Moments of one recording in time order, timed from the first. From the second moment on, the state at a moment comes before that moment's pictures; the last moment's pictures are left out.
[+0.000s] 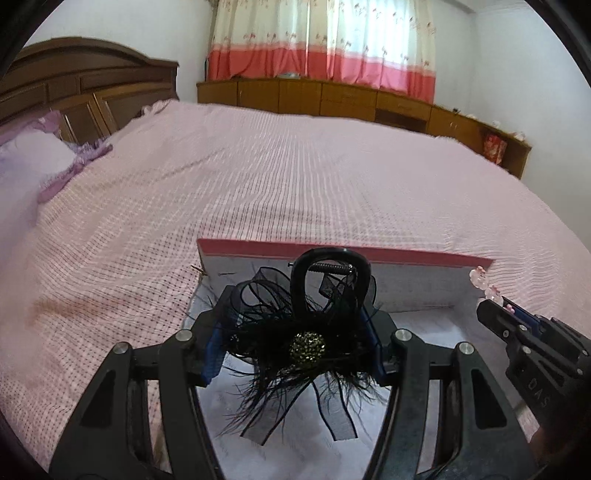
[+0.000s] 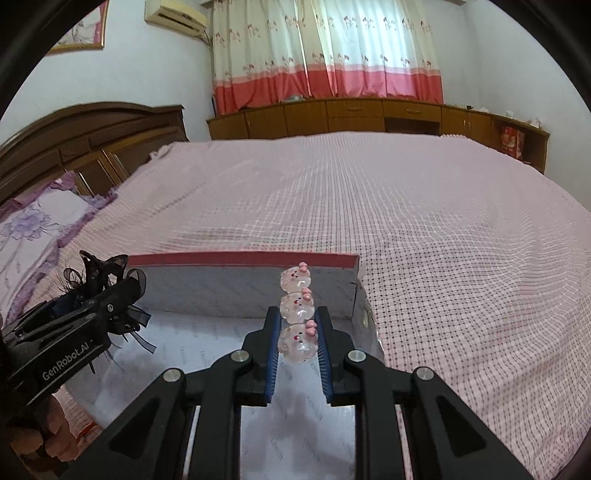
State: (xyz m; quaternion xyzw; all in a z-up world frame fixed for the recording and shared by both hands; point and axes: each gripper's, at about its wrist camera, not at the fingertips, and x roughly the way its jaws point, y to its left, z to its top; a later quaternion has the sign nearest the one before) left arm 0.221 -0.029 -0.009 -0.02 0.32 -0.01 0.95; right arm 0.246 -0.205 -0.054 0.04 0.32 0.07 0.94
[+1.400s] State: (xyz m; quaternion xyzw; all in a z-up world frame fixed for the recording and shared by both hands) left arm 0.149 -0.017 0.053 -0.02 0.35 -0.05 0.93; right arm 0.188 -0.223 0.004 0.08 0.30 0.11 0.94
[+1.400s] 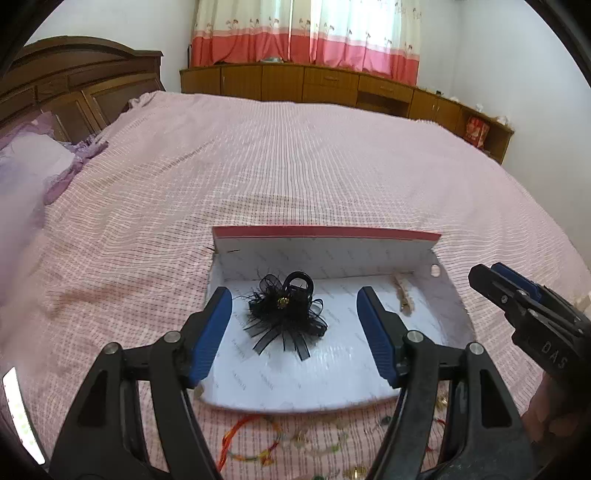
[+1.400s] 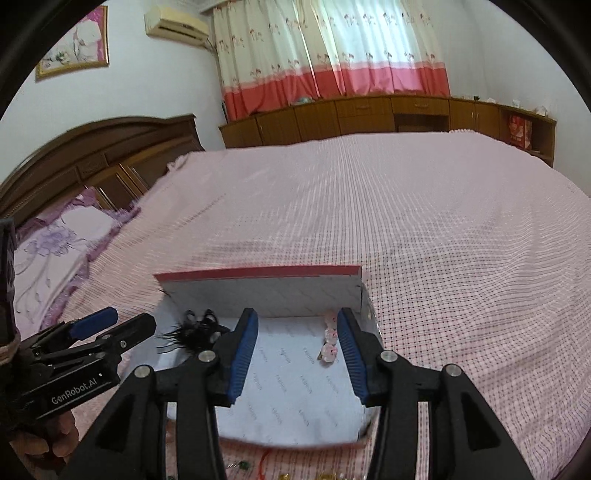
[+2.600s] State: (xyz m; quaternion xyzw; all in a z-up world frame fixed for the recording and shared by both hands) left arm 0.105 0.038 -0.044 -0.04 0.47 0.01 0.88; right arm 0.107 -0.262 -0.078 0.08 0.38 0.07 0.92
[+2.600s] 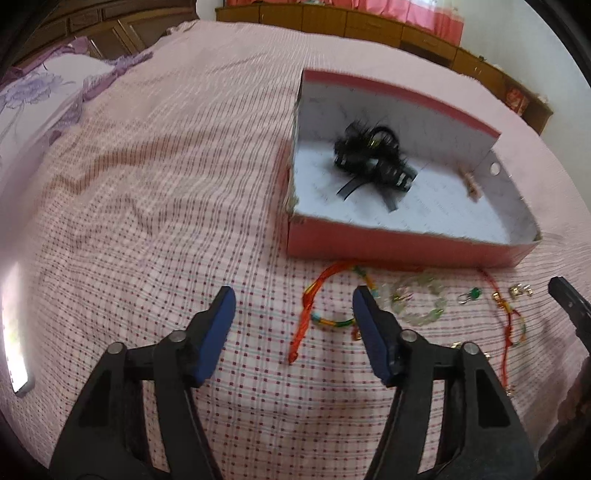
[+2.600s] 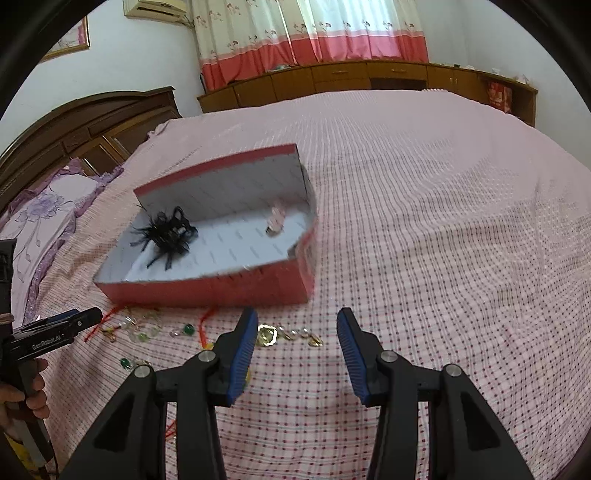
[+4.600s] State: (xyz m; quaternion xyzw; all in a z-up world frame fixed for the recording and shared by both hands) left arm 0.050 0.008 0.012 -0.05 0.35 -0.05 0.93; right arm 0.060 -0.260 -0.042 0.09 0.28 0.11 0.95
